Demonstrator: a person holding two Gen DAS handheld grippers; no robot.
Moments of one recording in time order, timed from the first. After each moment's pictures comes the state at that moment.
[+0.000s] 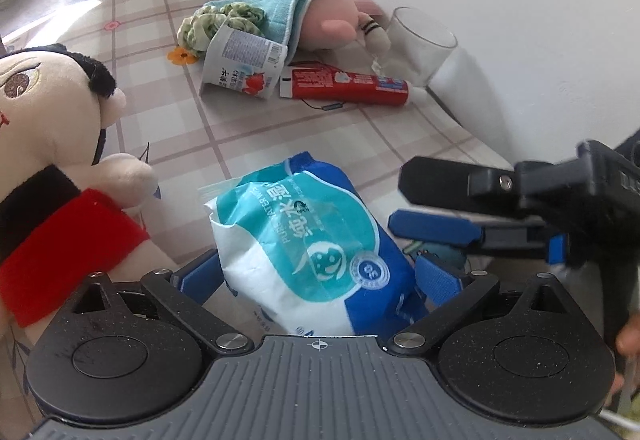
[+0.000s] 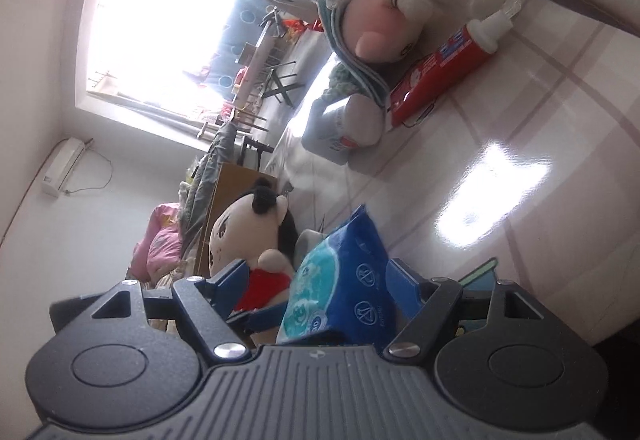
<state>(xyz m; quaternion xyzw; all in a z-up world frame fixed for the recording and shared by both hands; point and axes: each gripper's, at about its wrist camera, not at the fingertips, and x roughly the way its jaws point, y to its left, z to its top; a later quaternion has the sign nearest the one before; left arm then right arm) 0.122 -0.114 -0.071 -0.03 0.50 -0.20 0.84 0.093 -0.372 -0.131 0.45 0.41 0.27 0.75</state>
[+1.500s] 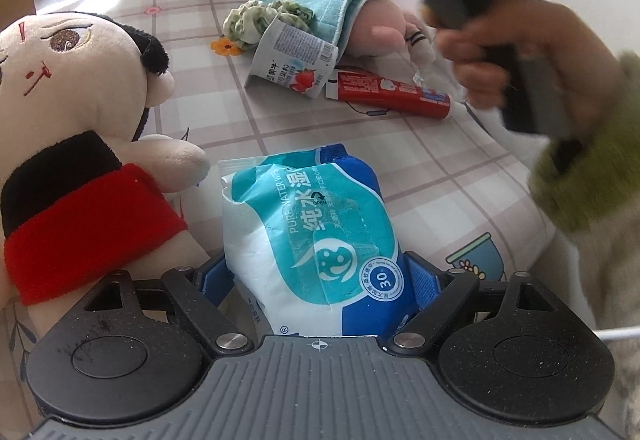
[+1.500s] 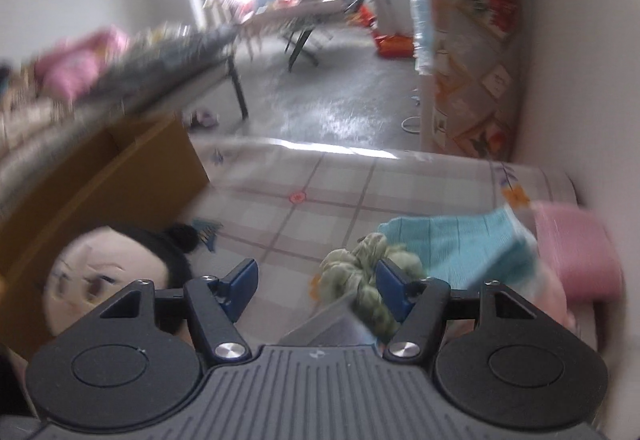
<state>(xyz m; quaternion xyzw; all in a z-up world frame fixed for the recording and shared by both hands) 0.122 -0.099 -0.080 -0.07 0.50 -0.16 0.85 0.256 -0.233 -0.041 -0.03 0.36 0.30 0.88</state>
